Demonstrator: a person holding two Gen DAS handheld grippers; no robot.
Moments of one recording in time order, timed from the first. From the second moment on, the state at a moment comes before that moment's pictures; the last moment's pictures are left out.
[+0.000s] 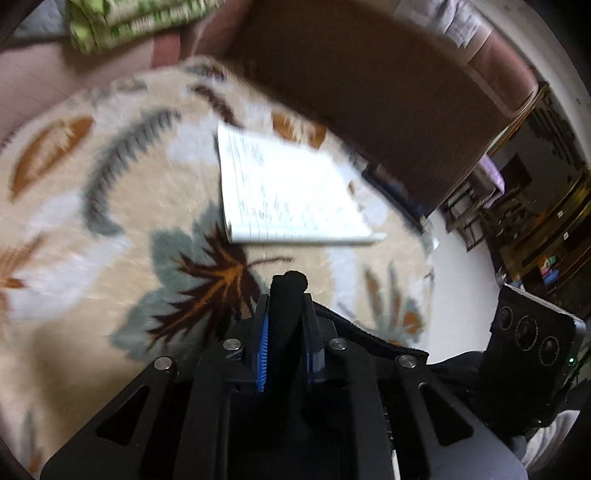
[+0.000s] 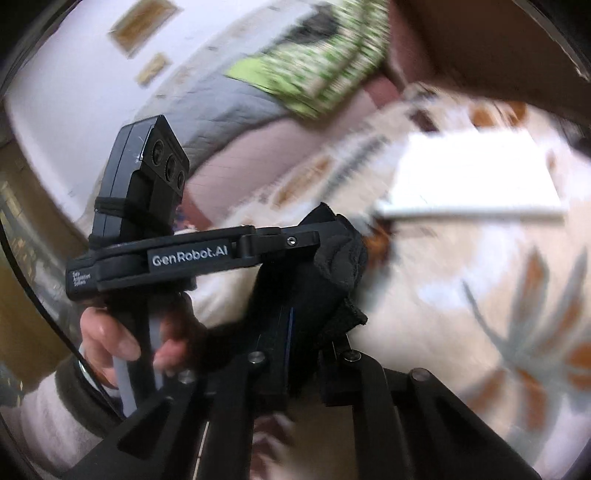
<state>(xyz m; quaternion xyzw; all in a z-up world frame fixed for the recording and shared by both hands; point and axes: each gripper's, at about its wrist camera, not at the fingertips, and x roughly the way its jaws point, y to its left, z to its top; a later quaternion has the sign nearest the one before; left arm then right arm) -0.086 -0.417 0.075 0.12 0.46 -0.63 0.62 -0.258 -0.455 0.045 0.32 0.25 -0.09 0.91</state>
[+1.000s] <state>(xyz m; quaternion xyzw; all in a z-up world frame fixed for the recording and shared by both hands) -0.036 -0.131 0.058 -0.03 0.53 -0.39 0.75 -0.175 -0.342 0.062 0.22 0.36 0.01 0.91</state>
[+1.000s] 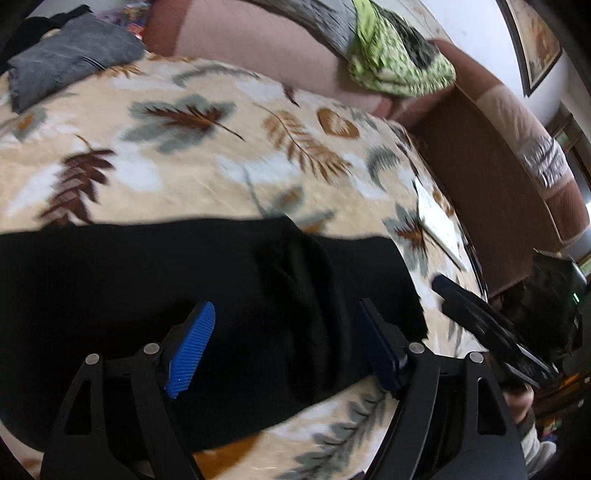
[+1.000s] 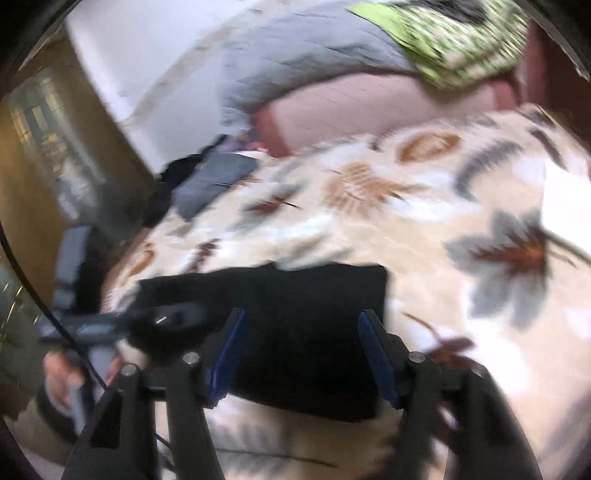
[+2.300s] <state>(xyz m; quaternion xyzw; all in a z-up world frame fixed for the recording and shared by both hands) -0.049 -0.122 0.054 0.00 0.51 -0.30 0.81 -0.142 -0.306 0.045 0.15 0.39 0.03 0.91</state>
